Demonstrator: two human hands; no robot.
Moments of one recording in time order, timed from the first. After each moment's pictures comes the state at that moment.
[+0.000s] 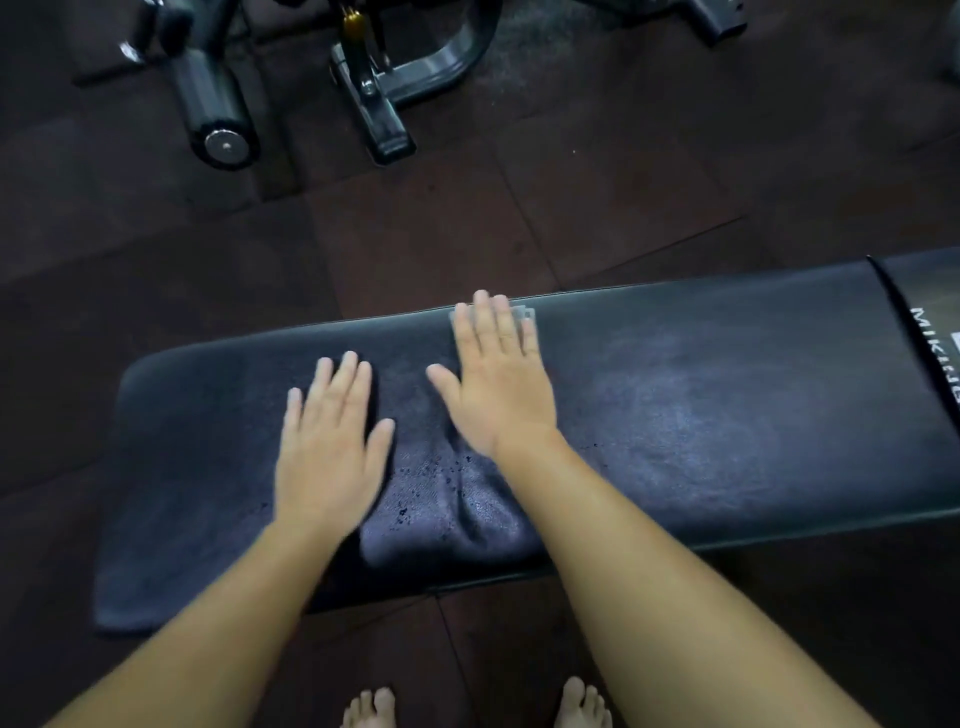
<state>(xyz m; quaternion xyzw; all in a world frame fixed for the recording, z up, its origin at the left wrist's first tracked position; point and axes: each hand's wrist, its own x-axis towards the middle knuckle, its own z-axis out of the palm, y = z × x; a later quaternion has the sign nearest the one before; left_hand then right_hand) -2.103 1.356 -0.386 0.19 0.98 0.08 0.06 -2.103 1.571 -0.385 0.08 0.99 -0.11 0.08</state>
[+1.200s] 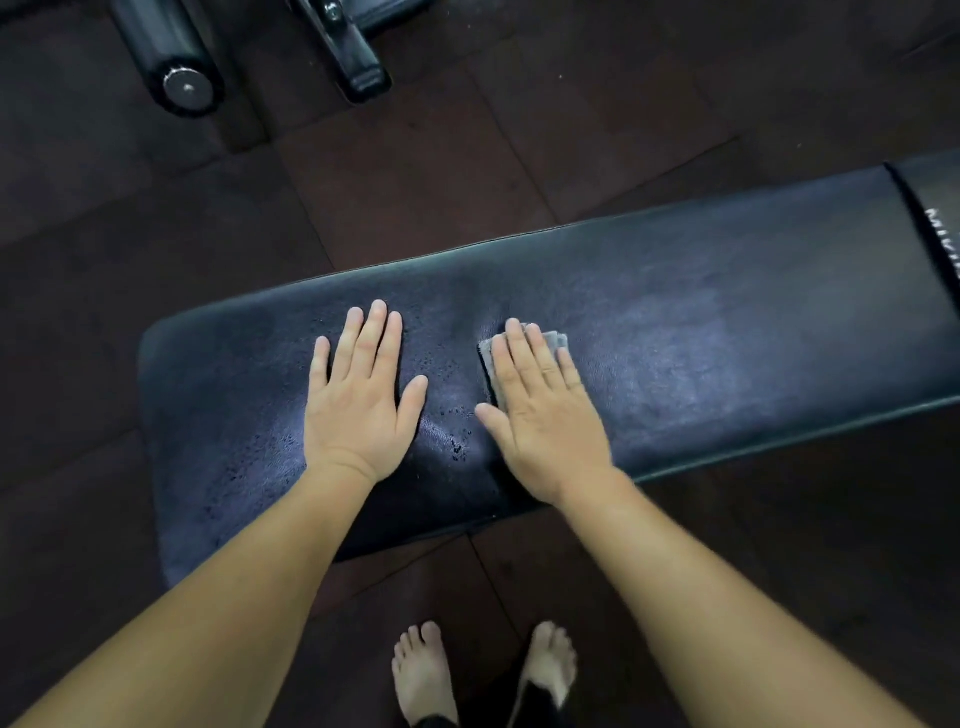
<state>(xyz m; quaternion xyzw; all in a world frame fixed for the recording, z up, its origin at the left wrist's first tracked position) -2.115 1.326 -0.398 0.26 0.96 0.03 0.06 -2.006 1.524 -0.391 0.07 0.99 -0.11 0.11</state>
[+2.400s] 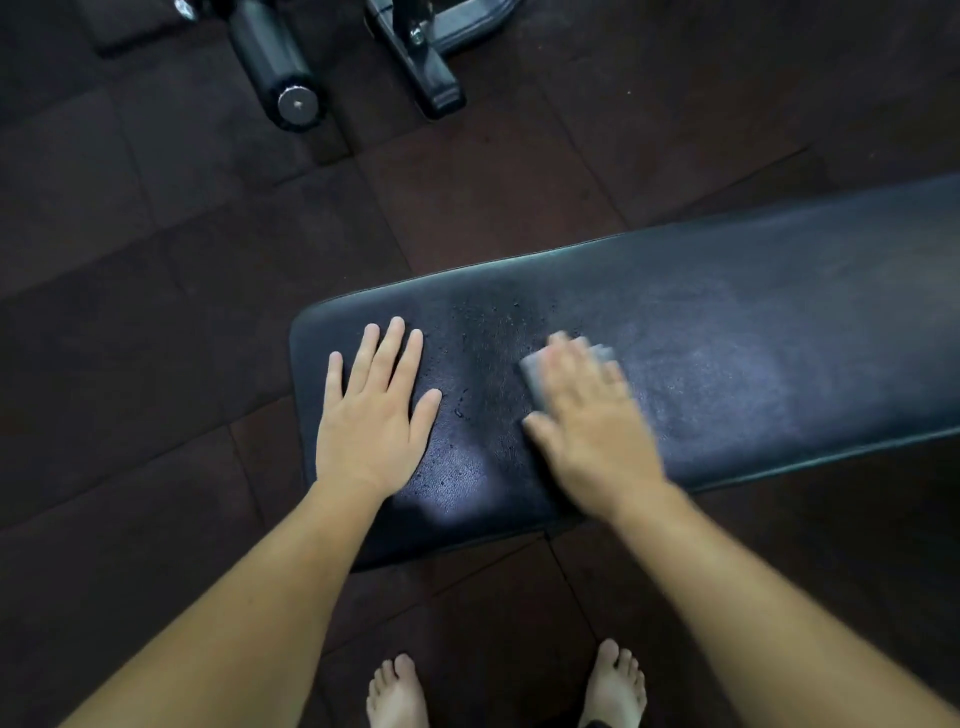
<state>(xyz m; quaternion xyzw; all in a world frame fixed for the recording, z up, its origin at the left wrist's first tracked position) -2.146 1.191 -0.391 0.27 0.96 0.02 0.07 -2.027 1.428 -0.395 0.08 0.99 -0.11 0.09</state>
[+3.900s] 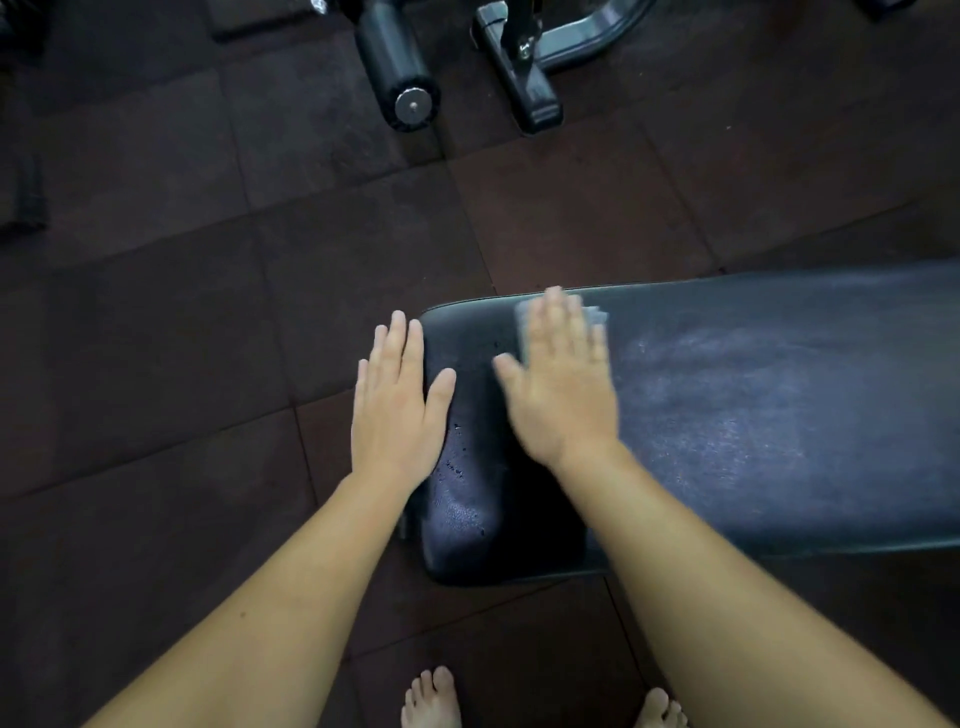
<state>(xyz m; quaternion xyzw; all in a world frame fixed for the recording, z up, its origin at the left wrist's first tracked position) -2.190 1.110 -0.401 0.11 0.96 0.23 0.10 -2.158 1.296 -0.383 0.13 0.98 -0.12 0.07</state>
